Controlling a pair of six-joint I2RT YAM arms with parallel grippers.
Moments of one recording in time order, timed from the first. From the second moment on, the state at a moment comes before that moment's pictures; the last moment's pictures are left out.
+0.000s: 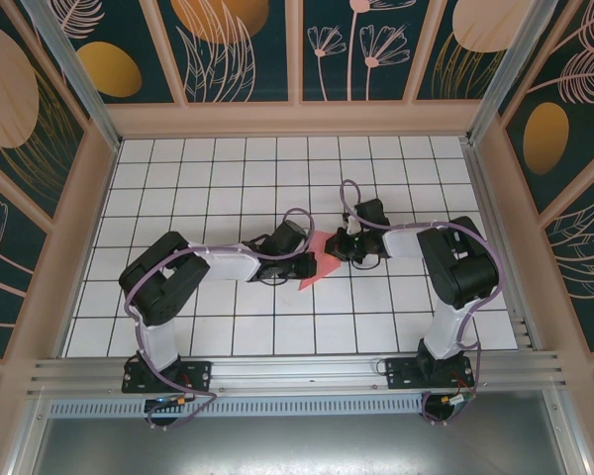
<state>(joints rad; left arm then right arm) -0.82 1.86 0.93 0.02 0.24 -0.72 0.41 1.82 0.82 0.02 -0.58 0.70</state>
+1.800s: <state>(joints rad) -0.82 1.80 0.79 0.14 0.30 -0.65 0.41 1.83 0.83 0.00 -0.59 0.70</state>
